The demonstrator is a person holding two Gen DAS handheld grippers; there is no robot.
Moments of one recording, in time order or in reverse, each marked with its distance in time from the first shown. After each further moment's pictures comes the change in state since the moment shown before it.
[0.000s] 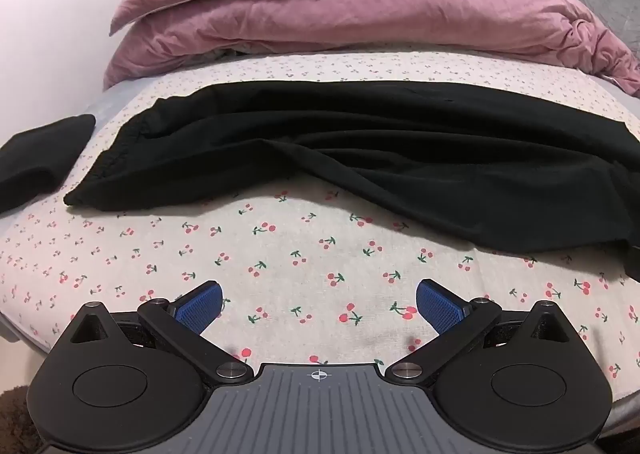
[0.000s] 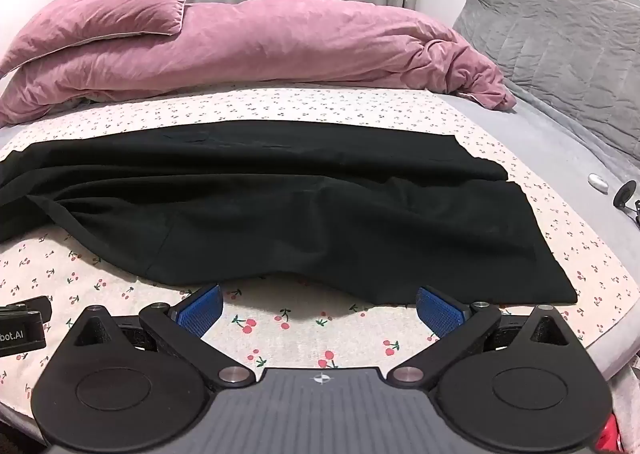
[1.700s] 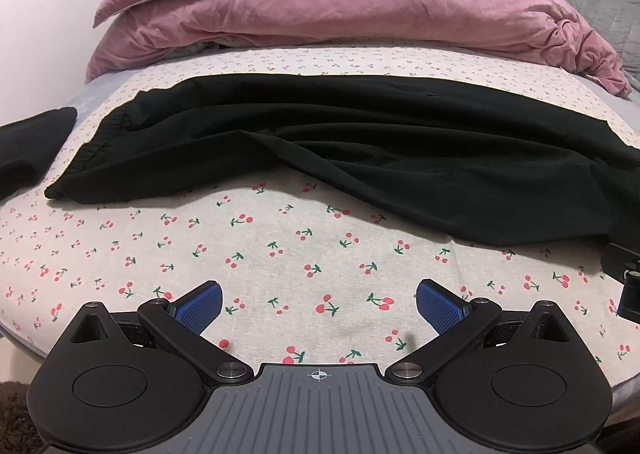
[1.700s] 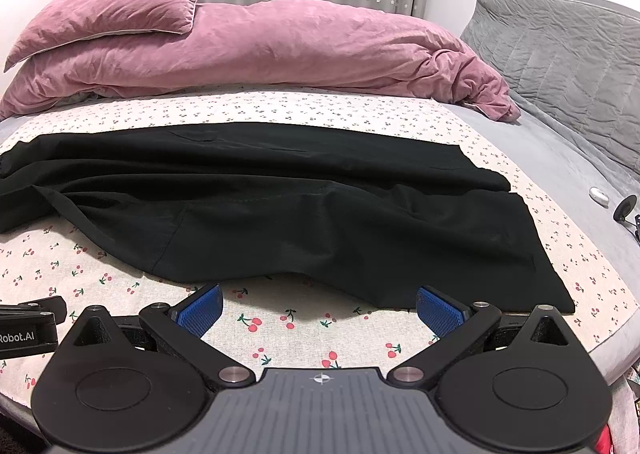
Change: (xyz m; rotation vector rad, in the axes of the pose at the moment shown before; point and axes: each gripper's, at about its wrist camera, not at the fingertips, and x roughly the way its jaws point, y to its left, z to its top) left arm -0.001 -0.002 -0.002 -0.008 0.018 -0.062; right arm -0.002 0.009 -0.001 -0.027 -0.002 0.009
